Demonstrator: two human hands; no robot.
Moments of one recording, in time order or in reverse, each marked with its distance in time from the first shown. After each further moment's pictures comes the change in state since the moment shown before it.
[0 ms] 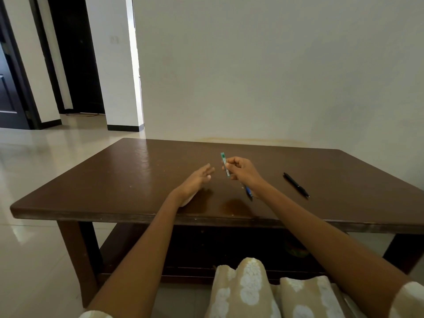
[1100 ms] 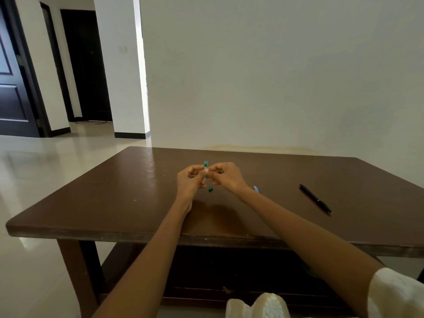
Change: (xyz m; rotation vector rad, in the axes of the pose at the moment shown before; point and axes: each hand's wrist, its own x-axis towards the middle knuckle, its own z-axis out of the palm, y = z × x) left_hand 0.030 -0.018 -0.028 -0.247 0.609 0.254; right_hand 0.053 0.000 0.058 -0.141 -0.036 -0.176
